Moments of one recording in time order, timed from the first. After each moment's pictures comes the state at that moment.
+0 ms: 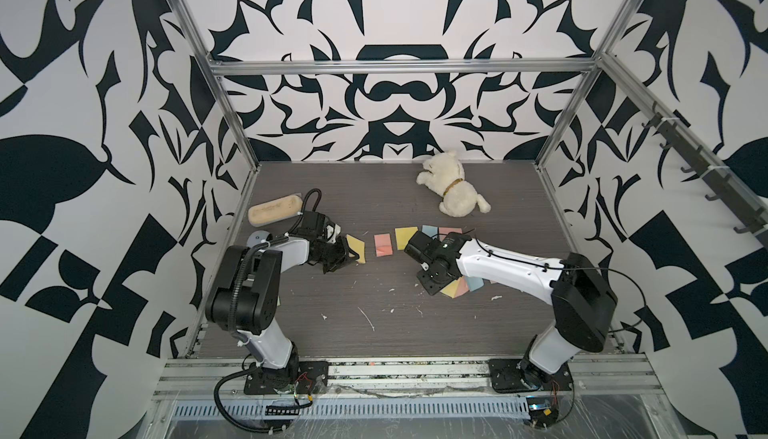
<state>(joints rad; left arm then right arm) -0.19 1.71 0.81 -0.23 0.68 -0.61 0.88 1.63 1.18 -0.95 0.19 0.32</state>
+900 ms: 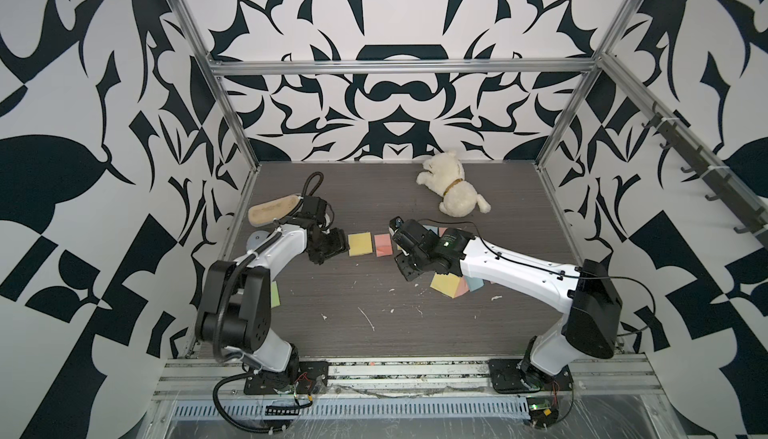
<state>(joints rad) -0.19 1.50 0.96 -0.64 0.24 -0.50 0.96 1.62 1.29 -0.74 0.17 0.35</state>
